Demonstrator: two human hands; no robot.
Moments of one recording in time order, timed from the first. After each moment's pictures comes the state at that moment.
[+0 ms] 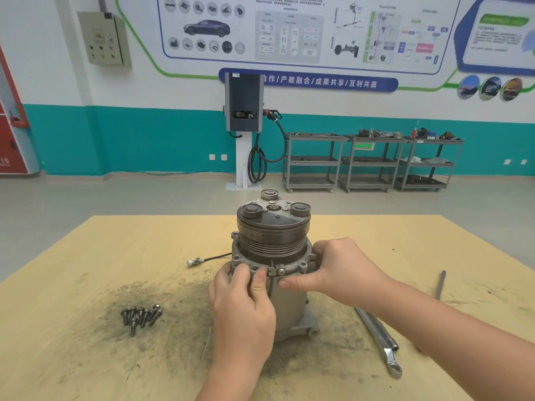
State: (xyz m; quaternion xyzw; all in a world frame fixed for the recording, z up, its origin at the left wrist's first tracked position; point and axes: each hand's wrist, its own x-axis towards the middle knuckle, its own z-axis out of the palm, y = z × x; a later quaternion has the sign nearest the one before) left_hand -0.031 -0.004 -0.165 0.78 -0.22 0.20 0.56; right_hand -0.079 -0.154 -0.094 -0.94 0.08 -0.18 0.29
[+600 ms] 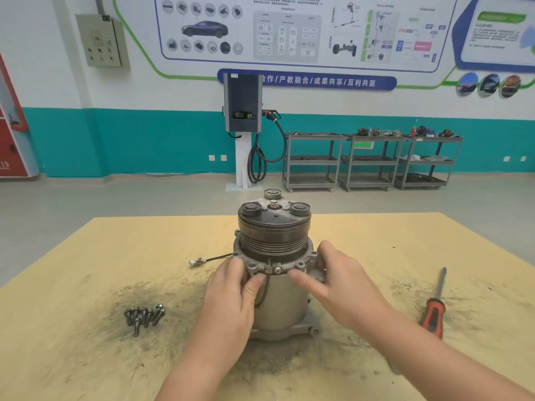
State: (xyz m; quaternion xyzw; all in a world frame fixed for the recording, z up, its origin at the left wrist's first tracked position) left_hand -0.008 0.030 -0.161 0.79 -0.36 0.16 0.48; right_hand -0.087 -0.157 -0.133 -0.94 0.11 -0.26 0.21
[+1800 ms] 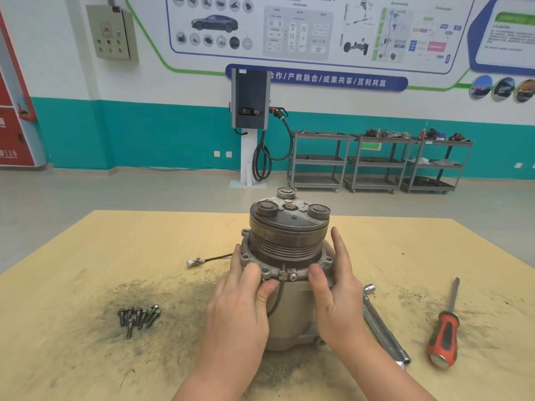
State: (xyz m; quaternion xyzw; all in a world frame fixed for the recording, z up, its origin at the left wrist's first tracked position) left_hand -0.020 0.015 -0.162 0.81 -0.35 0.20 0.43; right_hand -0.062 -0.135 -0.166 -0.77 0.08 -0.44 0.46
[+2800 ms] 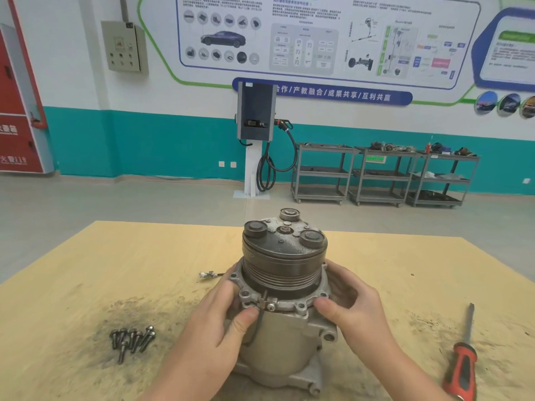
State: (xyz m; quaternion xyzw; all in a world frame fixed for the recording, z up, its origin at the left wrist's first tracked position) left_hand 0.019 0.041 -0.164 0.78 -0.39 0.11 0.48; right_hand -0.055 -0.179 -0.163 -0.73 0.01 -0.31 0.61
